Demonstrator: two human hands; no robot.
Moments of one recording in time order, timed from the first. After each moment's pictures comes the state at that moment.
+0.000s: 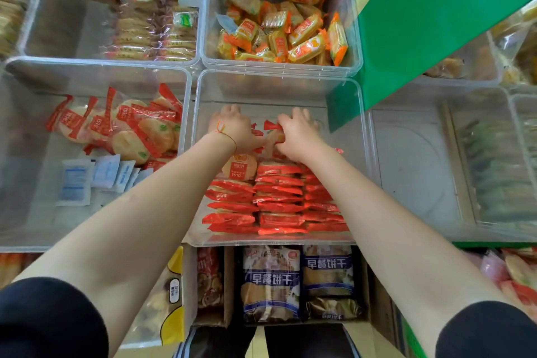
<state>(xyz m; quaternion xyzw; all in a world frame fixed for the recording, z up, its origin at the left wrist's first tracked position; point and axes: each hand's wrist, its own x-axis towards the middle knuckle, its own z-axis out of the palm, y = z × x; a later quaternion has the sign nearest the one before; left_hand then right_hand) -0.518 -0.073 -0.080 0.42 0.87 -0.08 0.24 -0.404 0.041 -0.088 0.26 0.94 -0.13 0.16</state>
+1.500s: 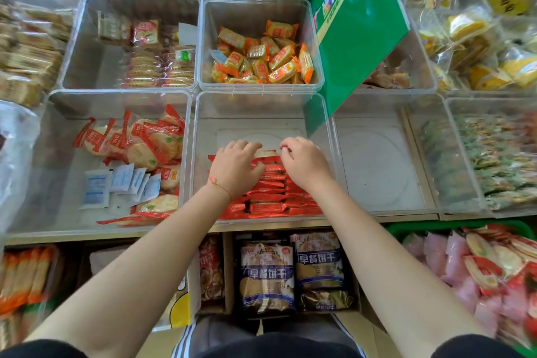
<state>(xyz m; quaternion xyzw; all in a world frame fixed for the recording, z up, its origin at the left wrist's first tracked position) -0.429 -0.130 -0.031 0.47 0.86 0.17 0.15 -0.315 0.007 -0.018 0.31 0.92 -0.24 0.00</state>
